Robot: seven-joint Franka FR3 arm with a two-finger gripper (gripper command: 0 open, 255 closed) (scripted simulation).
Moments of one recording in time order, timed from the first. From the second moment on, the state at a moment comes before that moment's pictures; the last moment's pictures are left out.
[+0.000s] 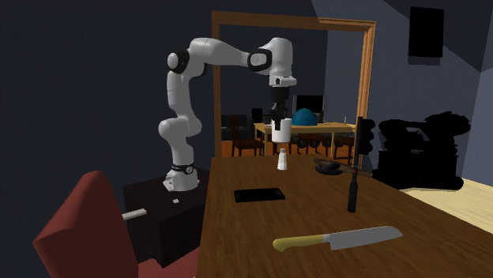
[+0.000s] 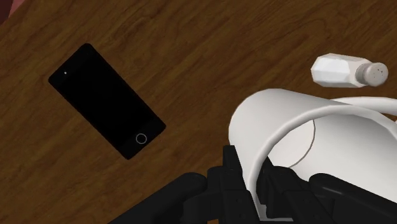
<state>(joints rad) 0.25 -0.05 0.05 -1.89 0.06 1.81 0.09</state>
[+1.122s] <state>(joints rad) 0.44 0.12 0.25 -1.68 0.03 1.79 0.49</state>
